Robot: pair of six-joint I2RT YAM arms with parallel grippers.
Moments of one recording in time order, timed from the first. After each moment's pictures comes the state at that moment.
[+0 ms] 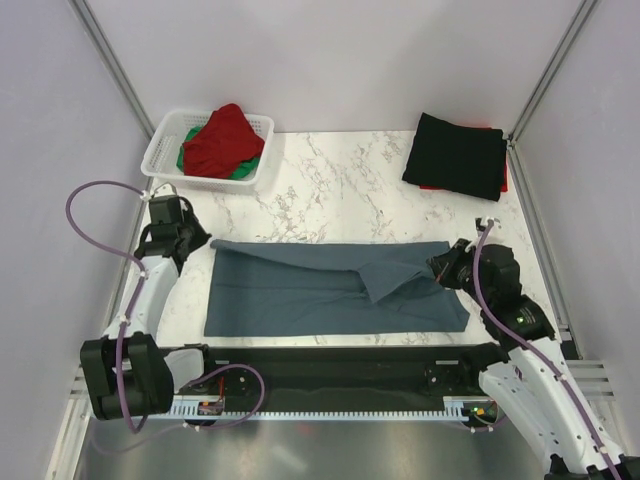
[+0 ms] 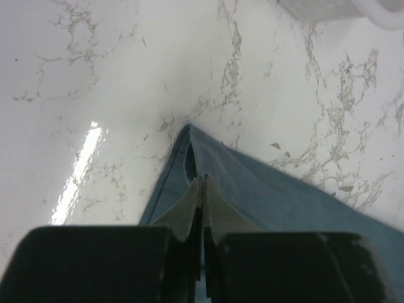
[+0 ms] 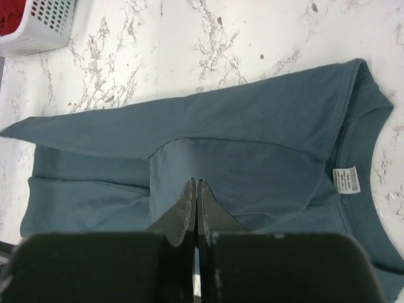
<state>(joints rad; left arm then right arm) 0.11 1.18 0.79 -0.33 -0.02 -0.42 0.29 0.56 0.60 -0.49 -0.03 0.57</state>
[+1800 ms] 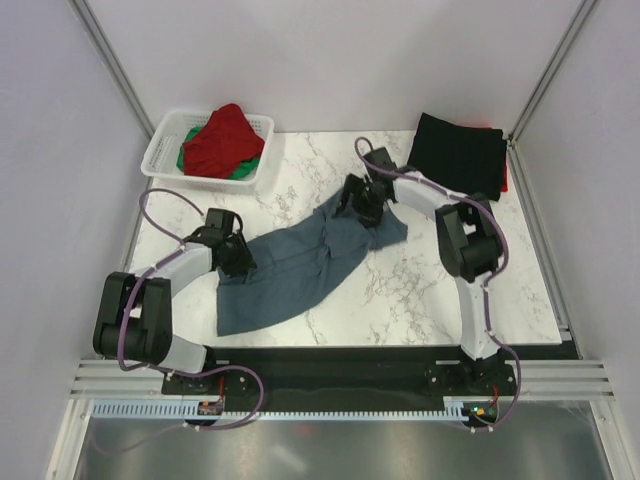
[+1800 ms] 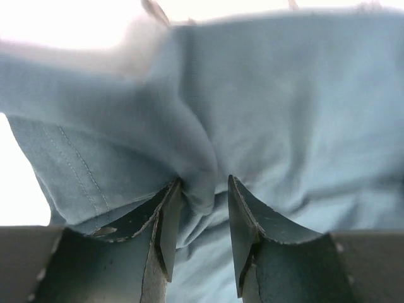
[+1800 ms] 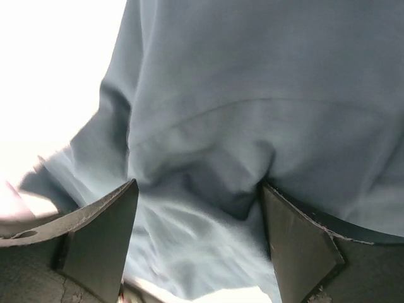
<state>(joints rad) -0.16 1.47 0.73 -0.35 0.02 -0.57 0.40 2.14 1.58 -0.51 -0.30 0.75</state>
